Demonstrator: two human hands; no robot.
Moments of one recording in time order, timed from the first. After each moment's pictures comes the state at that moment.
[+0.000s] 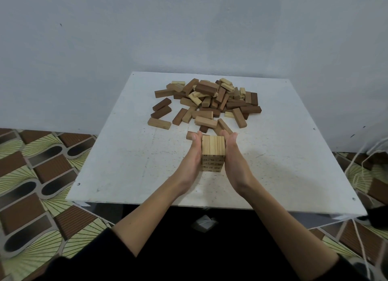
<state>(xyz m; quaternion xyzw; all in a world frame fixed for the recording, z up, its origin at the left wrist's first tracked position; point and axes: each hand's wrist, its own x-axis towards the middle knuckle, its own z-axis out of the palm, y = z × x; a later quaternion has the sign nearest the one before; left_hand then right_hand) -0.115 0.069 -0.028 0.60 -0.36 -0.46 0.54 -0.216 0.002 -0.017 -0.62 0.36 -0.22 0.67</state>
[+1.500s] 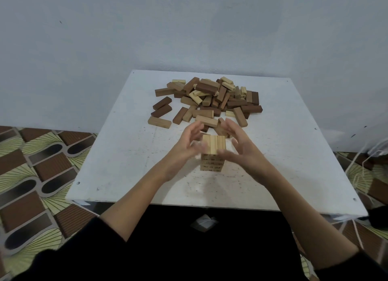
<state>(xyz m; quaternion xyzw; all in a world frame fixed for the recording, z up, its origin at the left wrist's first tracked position) -0.077 0.067 -0.019 0.57 -0.44 -0.46 0.52 -0.240 -0.030 -0.004 -0.77 0.29 -0.18 0.54</state>
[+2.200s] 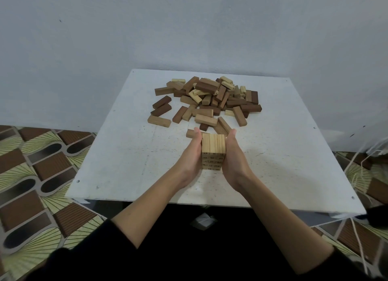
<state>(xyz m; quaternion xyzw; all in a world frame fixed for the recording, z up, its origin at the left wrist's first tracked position) -0.111 0.056 -0.016 0.52 -0.28 -0.59 0.55 -0.205 -0.003 -0.019 -0.51 0.41 -0.24 0.72</state>
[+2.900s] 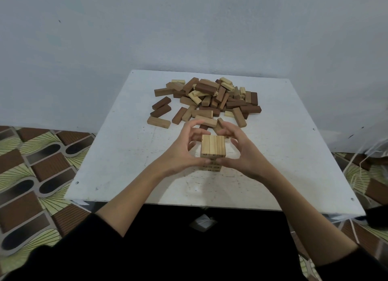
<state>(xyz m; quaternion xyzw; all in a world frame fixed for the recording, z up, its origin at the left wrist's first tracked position) -0.068 0.065 -0.020 0.58 -0.53 -0.40 0.48 -0.242 -0.036 -0.007 -0.82 0.27 -0.18 0.47</state>
